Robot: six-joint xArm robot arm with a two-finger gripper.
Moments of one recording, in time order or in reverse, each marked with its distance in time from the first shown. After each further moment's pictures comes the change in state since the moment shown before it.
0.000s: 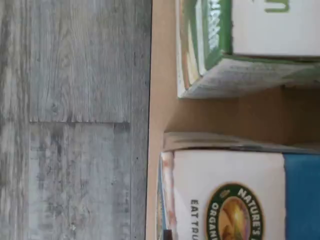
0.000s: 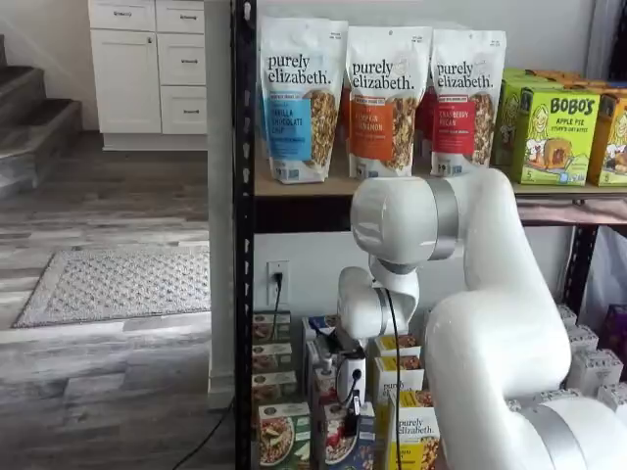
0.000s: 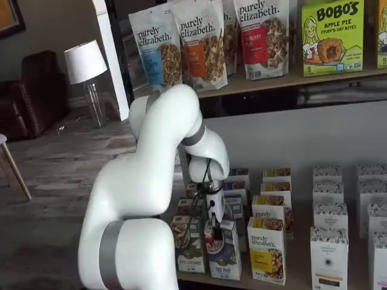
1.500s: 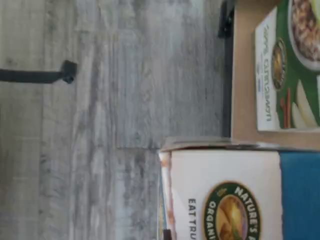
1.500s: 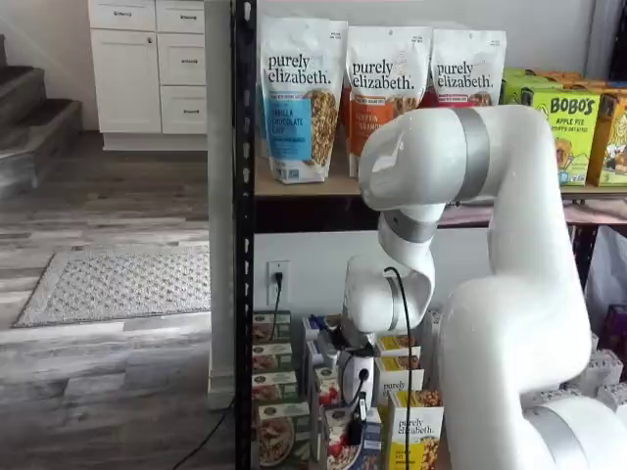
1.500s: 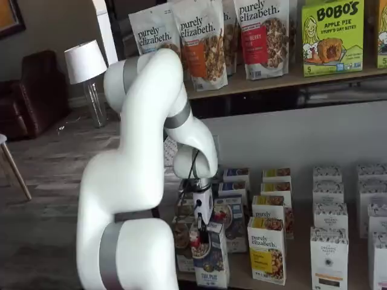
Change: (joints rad) arm 0.048 -0.361 0.471 0.108 -0.084 -0.051
